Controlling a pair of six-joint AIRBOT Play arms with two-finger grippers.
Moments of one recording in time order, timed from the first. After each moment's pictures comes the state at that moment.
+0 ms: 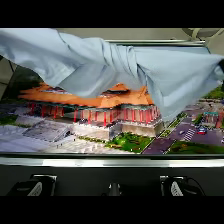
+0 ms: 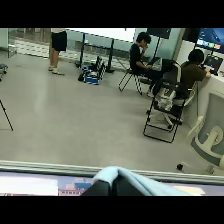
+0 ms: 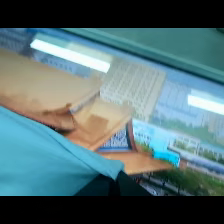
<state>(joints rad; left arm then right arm) 0.07 -0.74 1.51 1.26 -0.78 -1.56 -0.29 -0.79 1.51 -1.11 1.29 0.98</state>
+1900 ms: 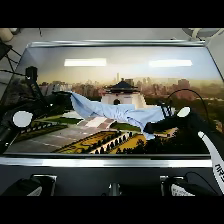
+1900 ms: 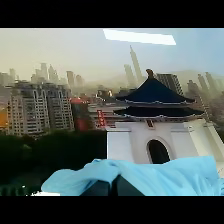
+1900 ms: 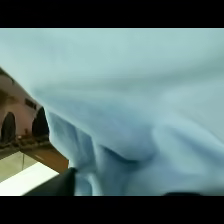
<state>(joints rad) -0.28 -0.95 0.83 1.19 -0.45 -1.57 -0.03 -1.35 0.76 -1.03 1.00 0.99</state>
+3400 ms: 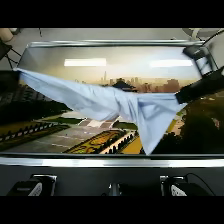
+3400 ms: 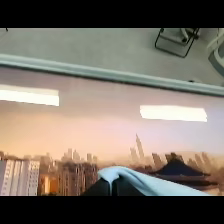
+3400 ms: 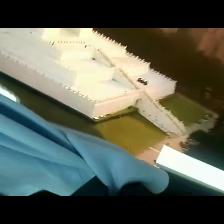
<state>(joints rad) 0.02 -0.69 1.05 1.23 -0.76 -1.51 0.01 -1.20 1.49 -1.51 1.52 1.14</state>
